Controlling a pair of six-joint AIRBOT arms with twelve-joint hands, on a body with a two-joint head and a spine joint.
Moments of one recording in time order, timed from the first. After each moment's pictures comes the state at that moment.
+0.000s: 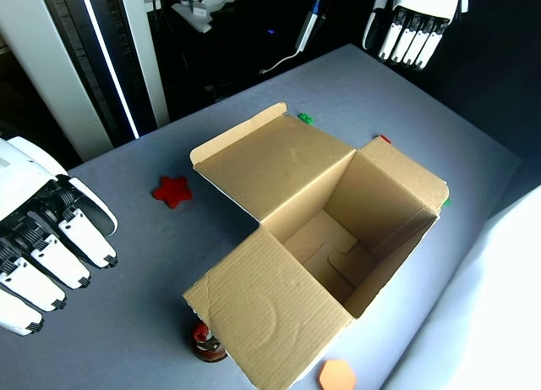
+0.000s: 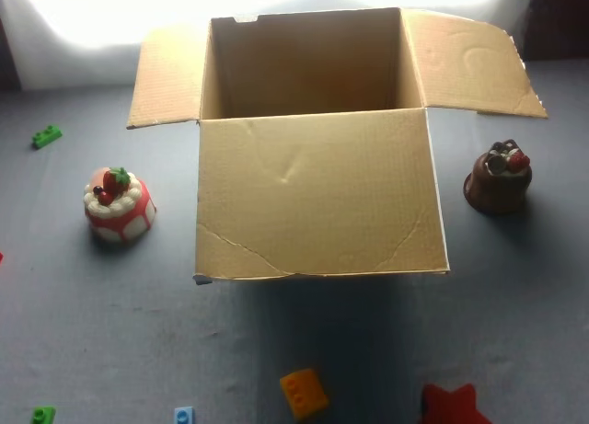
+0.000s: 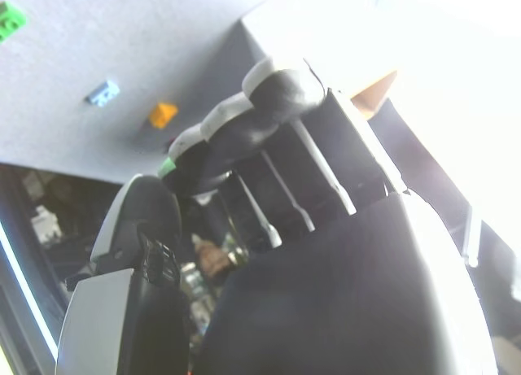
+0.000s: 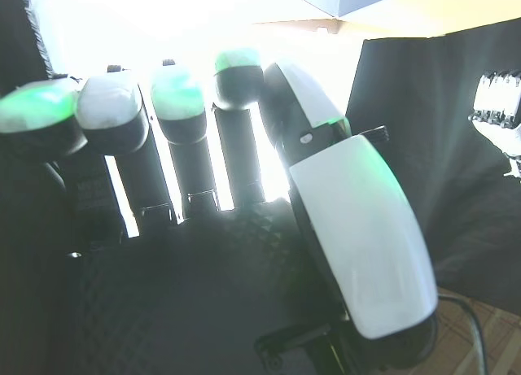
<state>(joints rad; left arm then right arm) 0.02 -0.53 1.39 1.89 -1.09 -0.55 -0.25 -0.48 0.66 0.61 0.43 -1.57</state>
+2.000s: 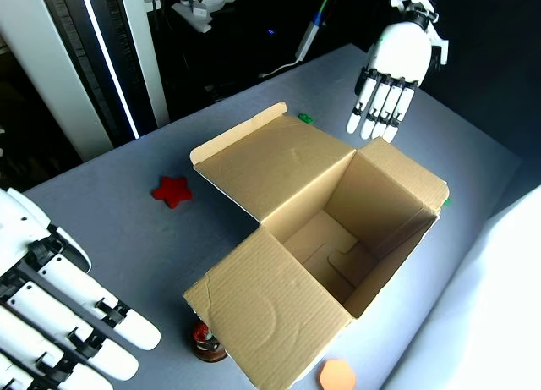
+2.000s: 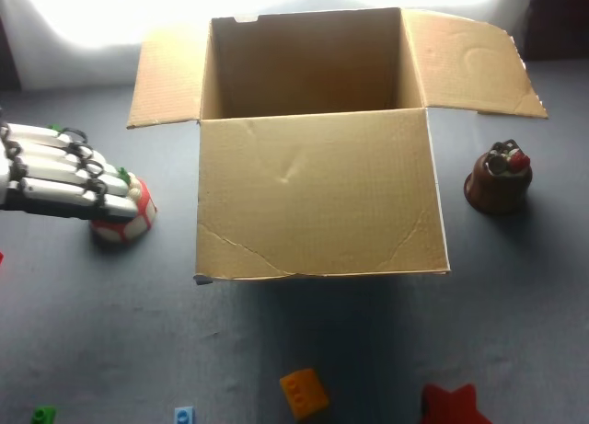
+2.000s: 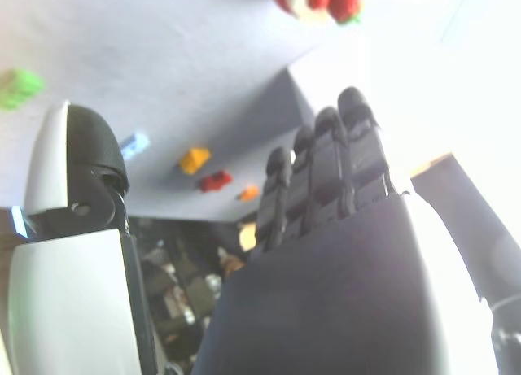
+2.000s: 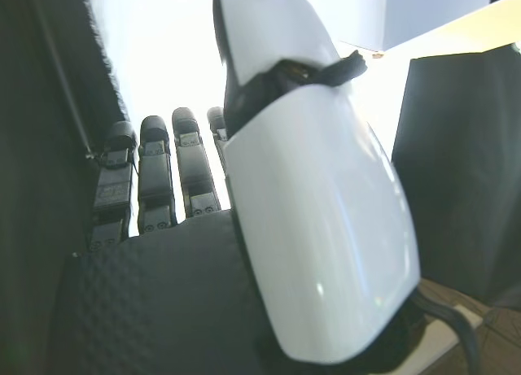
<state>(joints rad) 0.47 -0.82 1.48 1.51 -0.94 -0.25 -0.25 -0.53 0.70 0.96 0.40 -1.76</state>
